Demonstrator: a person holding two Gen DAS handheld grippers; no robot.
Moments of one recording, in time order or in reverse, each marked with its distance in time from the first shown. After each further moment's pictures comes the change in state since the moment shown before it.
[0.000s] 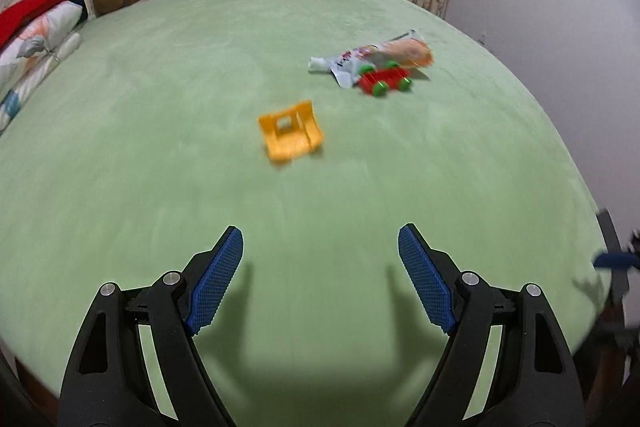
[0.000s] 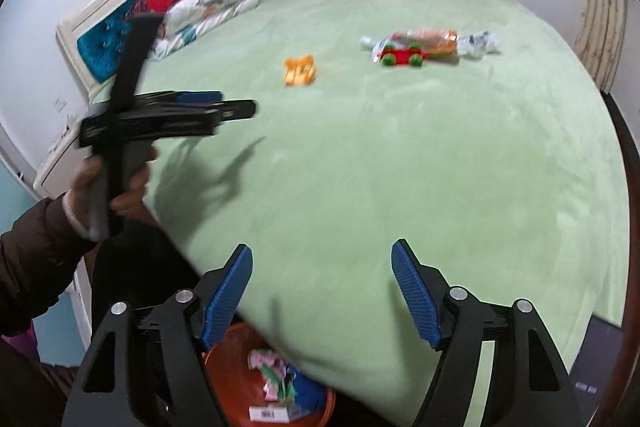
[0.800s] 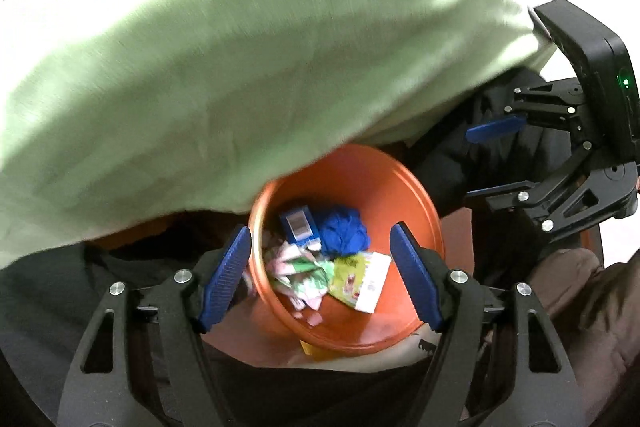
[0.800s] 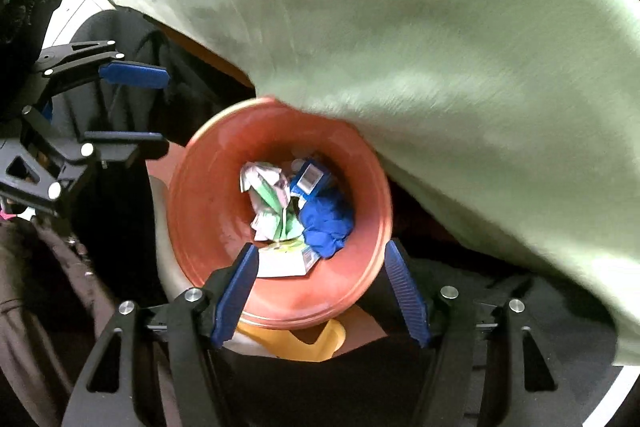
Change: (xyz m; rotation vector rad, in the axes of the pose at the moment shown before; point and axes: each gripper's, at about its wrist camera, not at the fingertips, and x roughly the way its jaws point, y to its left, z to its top) left arm -0.059 -0.083 -0.245 0.184 0.352 -0.218; right arm 0.064 0.057 -0.177 -0.109 0.465 0.032
